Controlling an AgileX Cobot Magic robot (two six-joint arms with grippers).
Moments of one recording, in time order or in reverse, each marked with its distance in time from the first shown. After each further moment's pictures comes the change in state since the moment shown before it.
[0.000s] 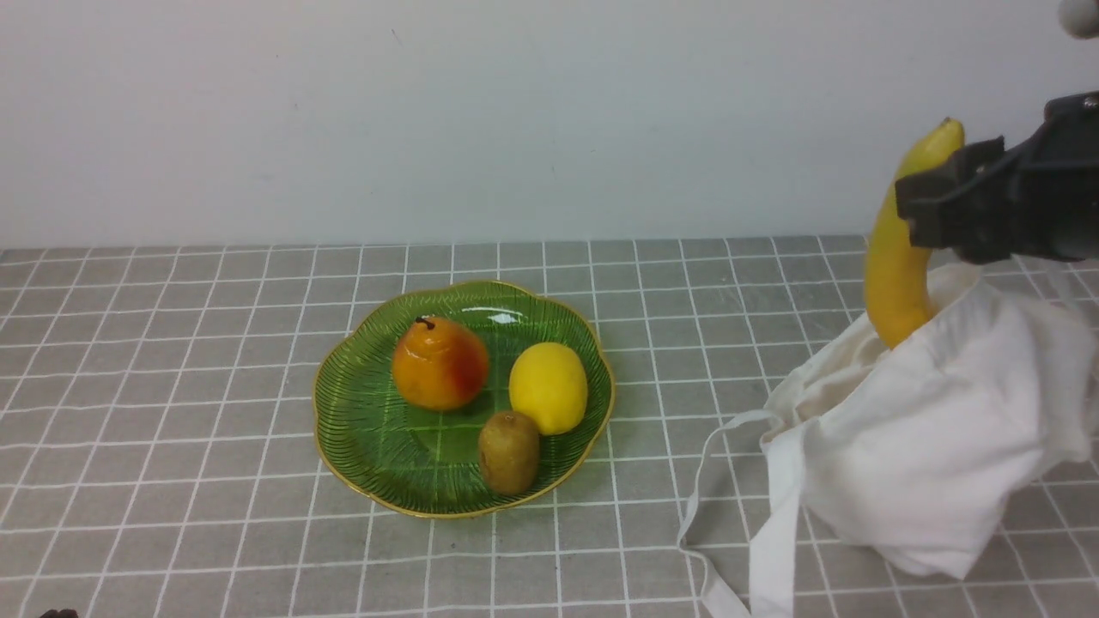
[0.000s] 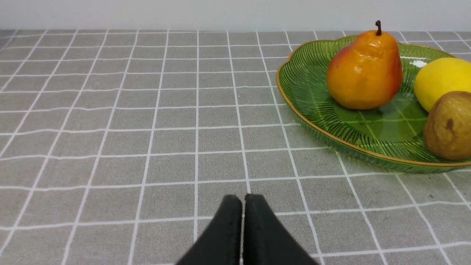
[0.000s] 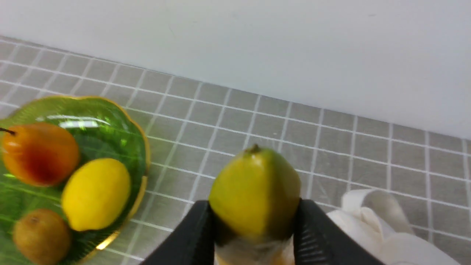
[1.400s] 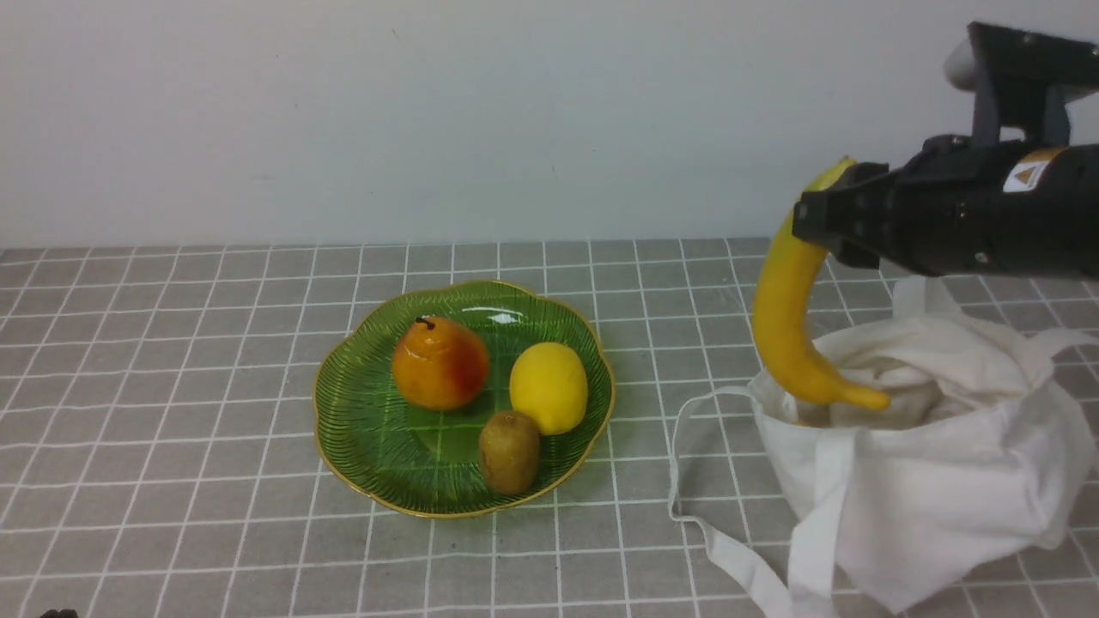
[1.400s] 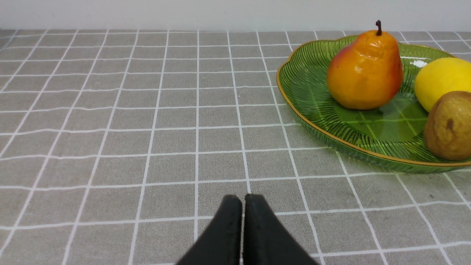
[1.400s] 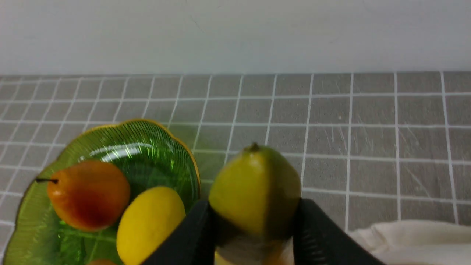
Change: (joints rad) right arm 0.000 0.209 0.002 0.321 -0.189 -0.065; left arm 0.000 0.000 0.000 0.000 0.000 0.000
